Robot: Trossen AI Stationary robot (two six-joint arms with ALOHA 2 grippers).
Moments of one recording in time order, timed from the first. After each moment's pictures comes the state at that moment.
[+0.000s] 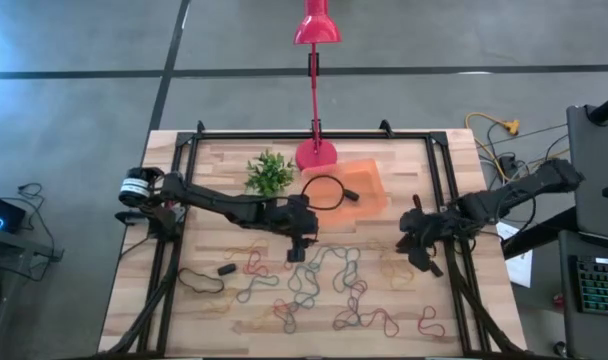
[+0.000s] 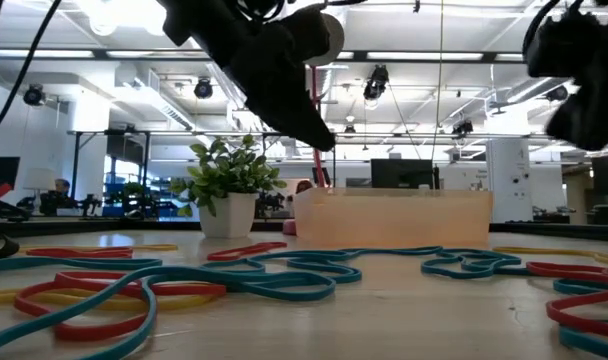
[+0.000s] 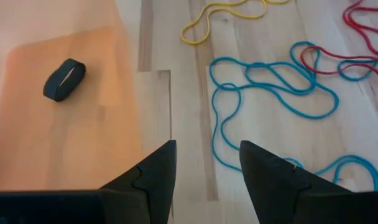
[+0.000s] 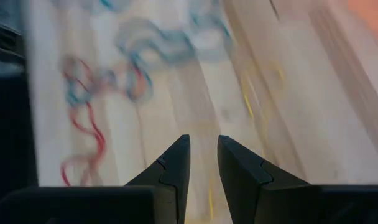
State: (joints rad) left arm -0.09 1.71 1.14 -0.18 -0.08 0.00; right arm 0.40 0.78 0.52 -0.71 0.02 0.80
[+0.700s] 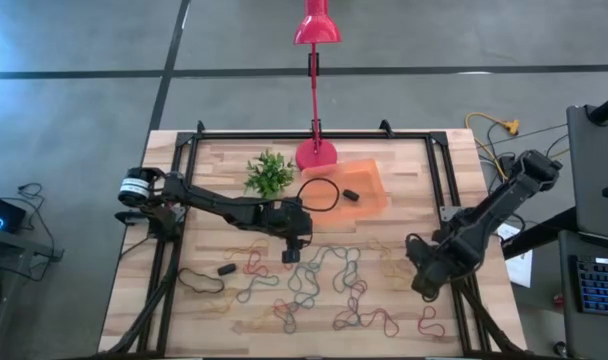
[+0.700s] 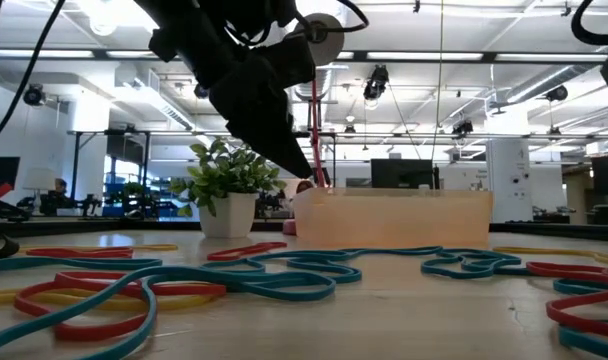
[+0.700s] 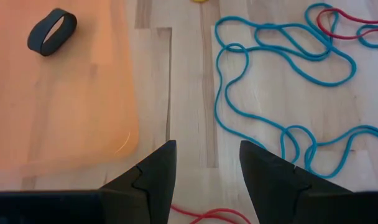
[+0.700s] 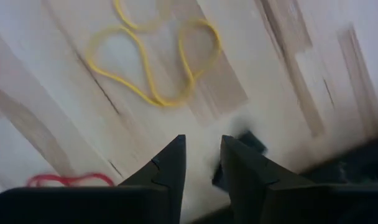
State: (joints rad) left arm -0.09 1.70 1.06 -0.17 -0.08 -0.05; right arm 0.79 1.22 0.73 -1.05 0.00 1.36
